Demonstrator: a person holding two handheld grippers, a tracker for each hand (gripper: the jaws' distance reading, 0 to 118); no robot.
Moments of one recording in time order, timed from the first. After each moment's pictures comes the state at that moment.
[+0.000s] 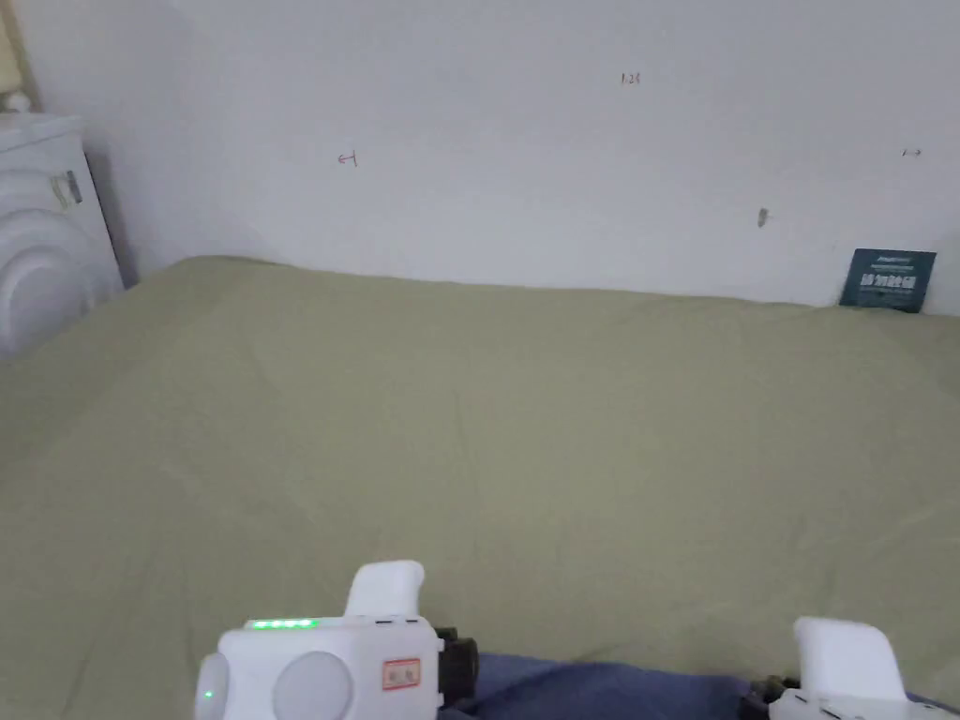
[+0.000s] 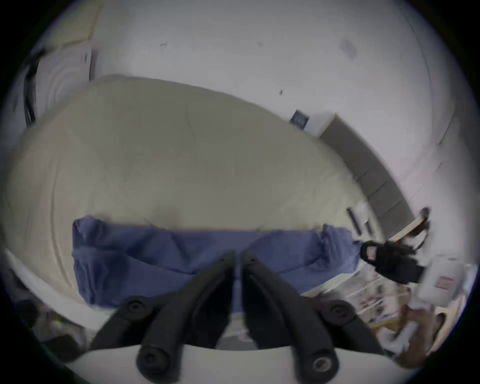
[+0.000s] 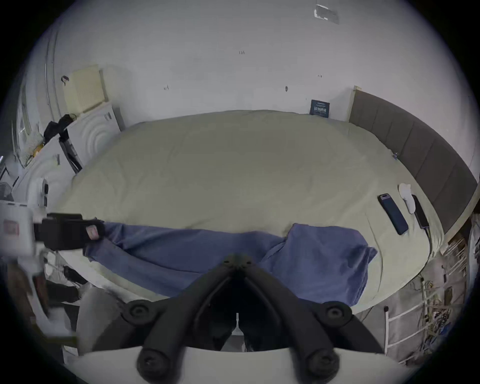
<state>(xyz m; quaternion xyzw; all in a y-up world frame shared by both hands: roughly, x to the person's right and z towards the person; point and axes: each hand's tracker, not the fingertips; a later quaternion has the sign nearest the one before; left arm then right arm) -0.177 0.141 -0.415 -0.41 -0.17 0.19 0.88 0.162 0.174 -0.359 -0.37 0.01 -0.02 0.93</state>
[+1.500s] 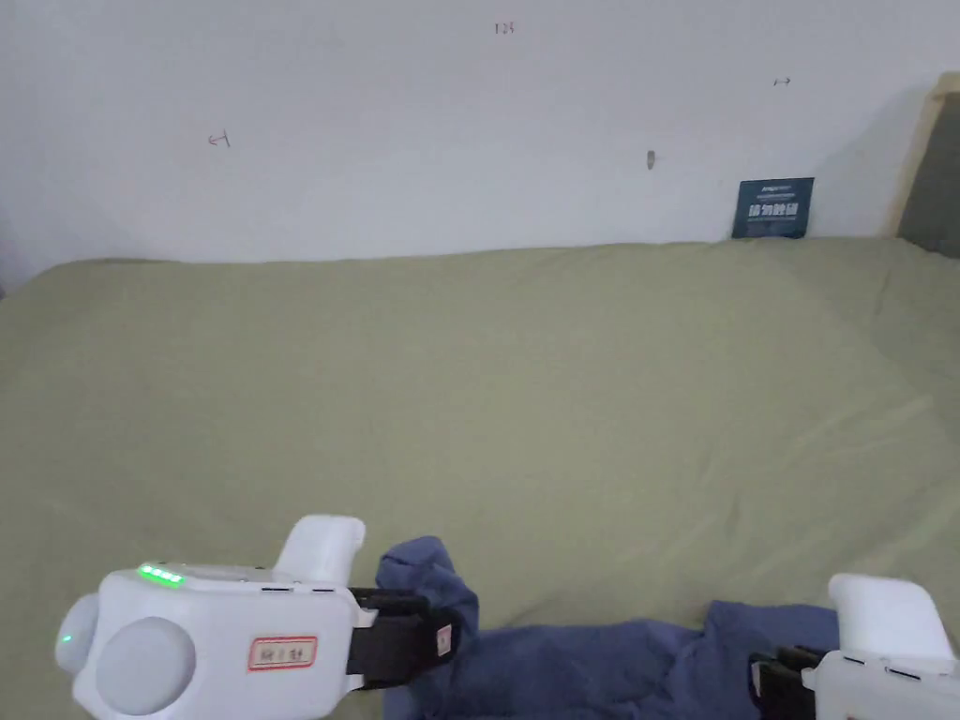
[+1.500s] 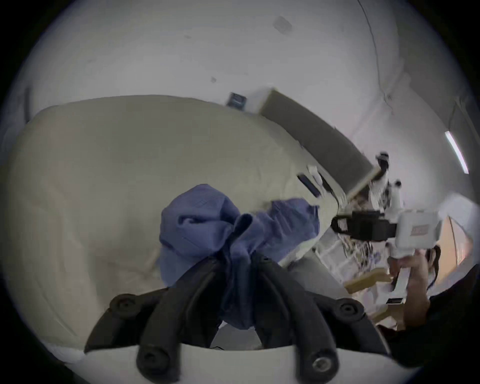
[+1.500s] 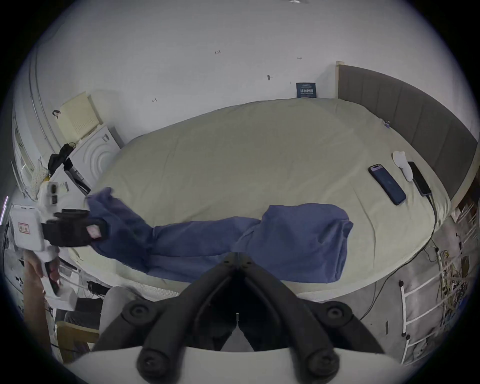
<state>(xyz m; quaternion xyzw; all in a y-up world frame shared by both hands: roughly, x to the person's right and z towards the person) -0.113 0.181 -0.433 -0.42 -0.36 0.05 0.83 0.223 0.192 -0.323 -0.39 0.01 -0.11 0.91</state>
